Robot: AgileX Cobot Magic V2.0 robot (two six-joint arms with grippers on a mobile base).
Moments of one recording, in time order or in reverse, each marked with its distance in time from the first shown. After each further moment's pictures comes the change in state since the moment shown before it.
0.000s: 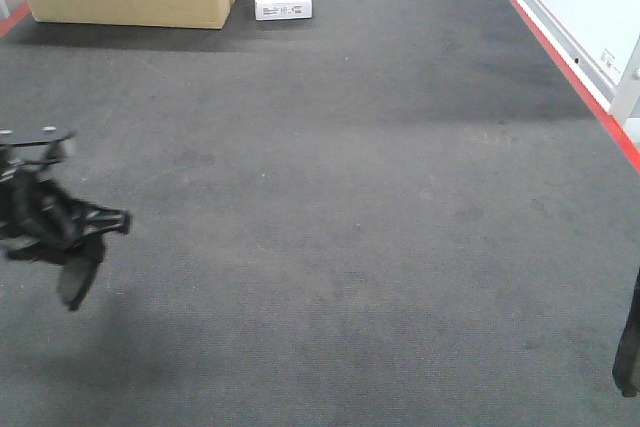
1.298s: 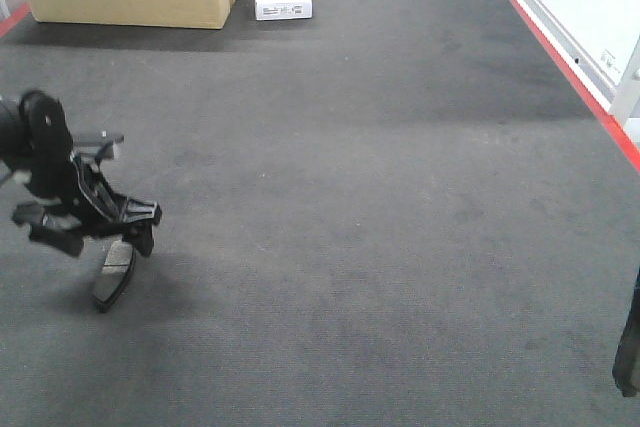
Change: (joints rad) left arm 0.000 0.269 -0.292 0.001 0.141 0.076; right arm 0.000 0.000 0.000 0.000 0.000 0.000
